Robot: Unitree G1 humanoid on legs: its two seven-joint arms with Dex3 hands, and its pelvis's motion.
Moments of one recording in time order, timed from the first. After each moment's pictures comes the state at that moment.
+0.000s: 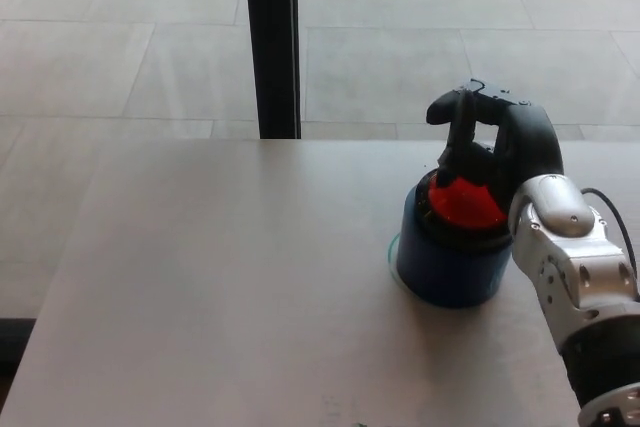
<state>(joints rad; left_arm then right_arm) -0.21 0.61 0.49 1.22 -0.22 0.01 0.14 -0.79 -0.09 -0.09 0.65 0.13 0.13 -0.06</state>
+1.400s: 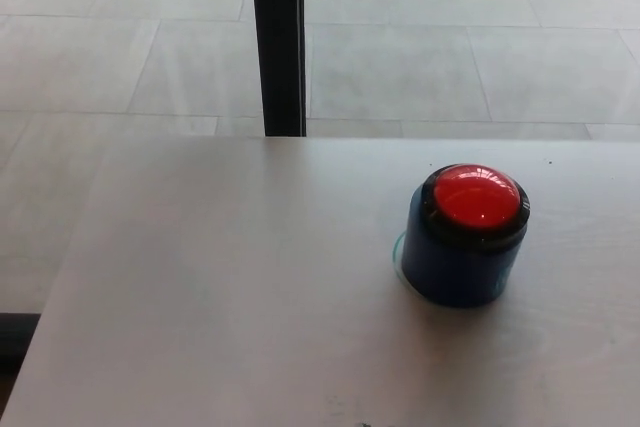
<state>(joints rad) -0.22 0.61 0.50 1.22 -0.25 0.02 0.13 -1.21 -0.47 -0.21 0.75 0.15 0.07 0.10</state>
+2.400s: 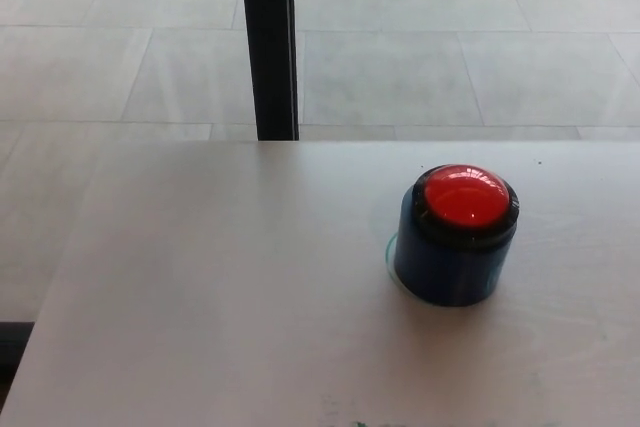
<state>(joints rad) -0.24 0.62 0.47 1.23 -0.24 0.02 0.13 -0.40 -0.97 -0.92 0.77 0.24 0.07 0.11</state>
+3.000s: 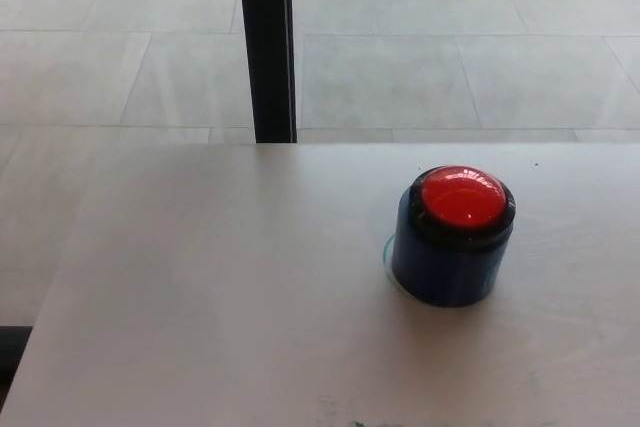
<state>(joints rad) -0.24 0.62 0.48 1.23 -0.25 0.02 0.13 -0.10 -0.60 -1.14 0.87 0.34 -0.07 -0.13</state>
